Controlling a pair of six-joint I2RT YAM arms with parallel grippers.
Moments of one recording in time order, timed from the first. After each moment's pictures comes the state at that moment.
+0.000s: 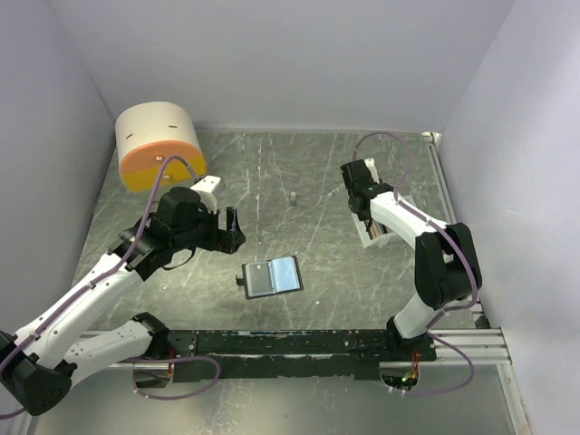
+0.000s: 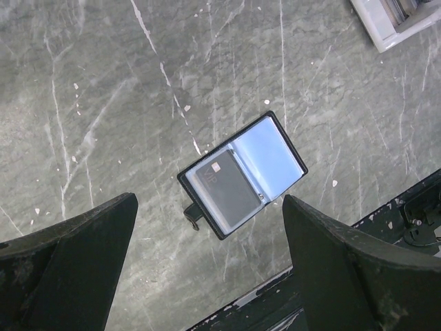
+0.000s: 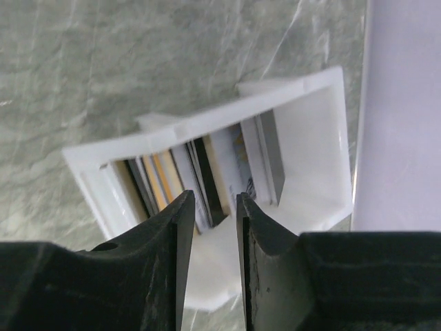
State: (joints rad) left arm -0.63 0.96 0.93 -0.60 0.02 -0.35; right arm 0.34 1.61 1.09 -0.53 0.63 0.08
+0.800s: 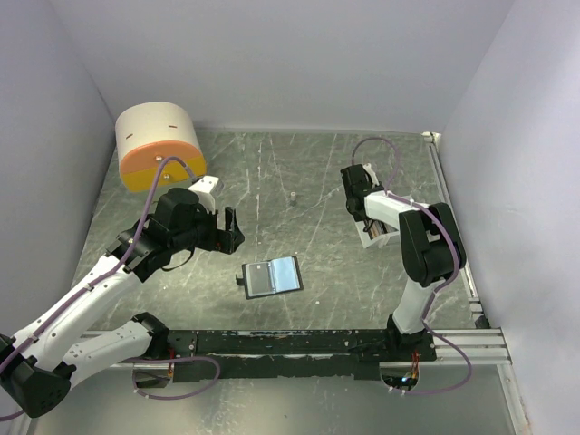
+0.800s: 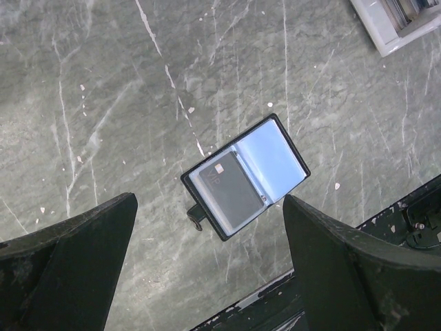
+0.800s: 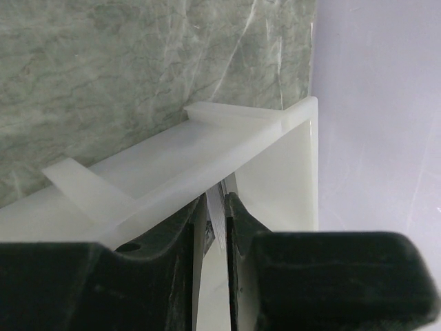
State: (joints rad) left arm -0.63 0.94 0.92 -0.60 0.00 -0.35; right arm 0.29 1.82 1.07 -0.33 0.84 -0.15
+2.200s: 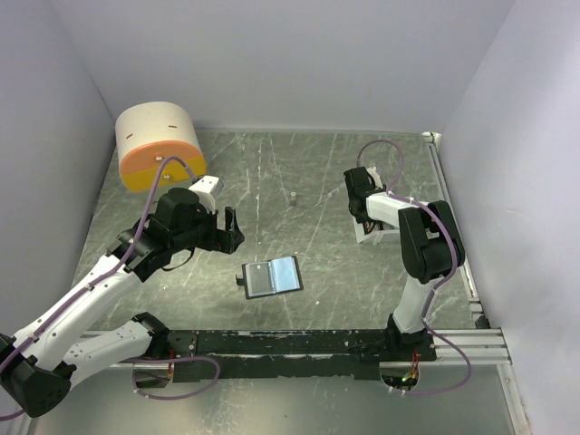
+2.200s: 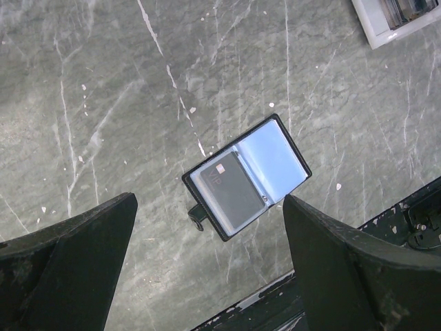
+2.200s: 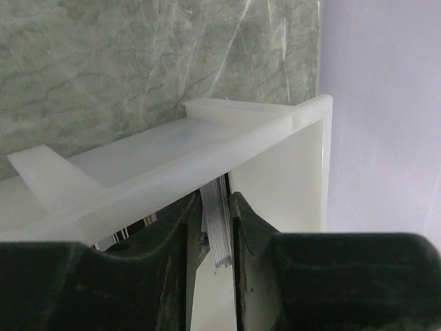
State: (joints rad) left arm -0.63 0.94 0.92 -0.60 0.00 -0.35; right arm 0.26 1.85 1.05 -0.30 0.84 -0.10
